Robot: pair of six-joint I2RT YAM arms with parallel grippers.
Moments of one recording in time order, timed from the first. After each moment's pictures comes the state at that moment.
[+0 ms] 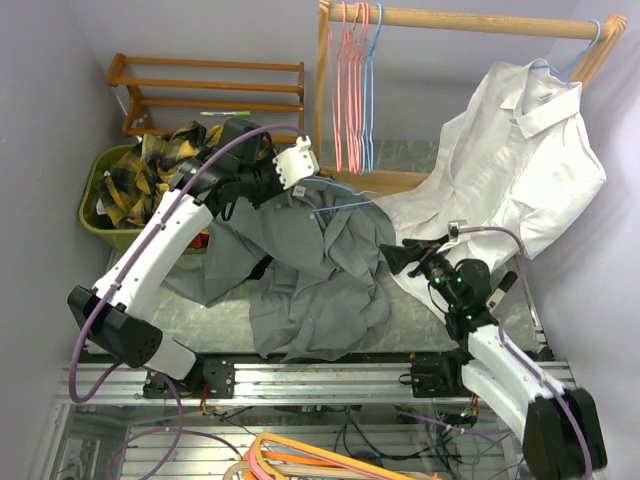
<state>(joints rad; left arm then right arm) -0.52 1.47 1.64 -0.86 0.15 0.73 0.24 0.73 0.18 0.56 -0.30 0.49</state>
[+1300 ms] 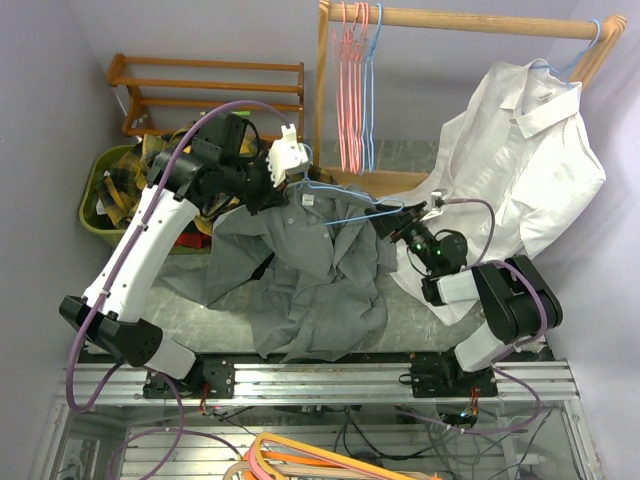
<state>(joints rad) -0.47 1.47 1.81 -1.10 0.55 0.64 0.26 1.58 0.36 1.53 -0.41 0.67</state>
